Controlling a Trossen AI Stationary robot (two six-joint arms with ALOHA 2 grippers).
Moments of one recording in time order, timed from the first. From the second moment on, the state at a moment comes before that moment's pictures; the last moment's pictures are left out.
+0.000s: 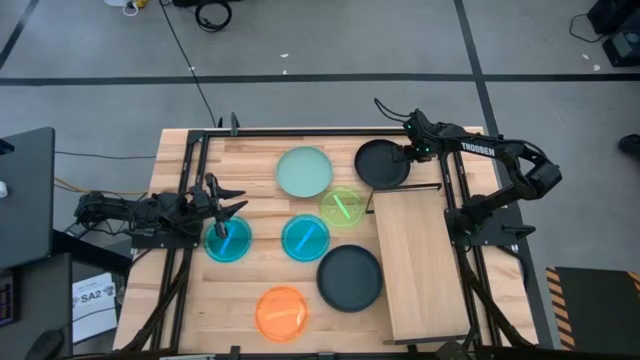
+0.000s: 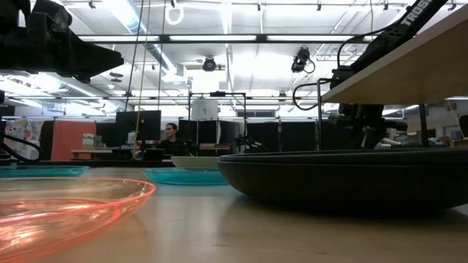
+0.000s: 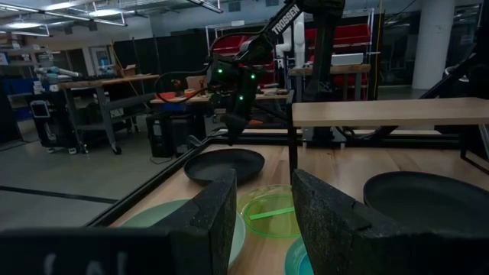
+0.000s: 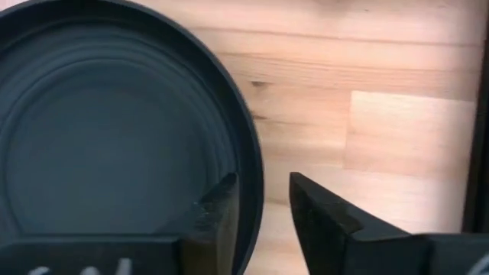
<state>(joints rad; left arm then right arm) -0.15 0.01 0.01 0.11 -0.45 0.09 -0.94 1.39 0.75 -0.56 0.11 0.55</state>
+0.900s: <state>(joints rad) -0.15 0.01 0.01 0.11 -0.45 0.09 -0.87 1.39 0.63 -0.40 0.13 0.63</state>
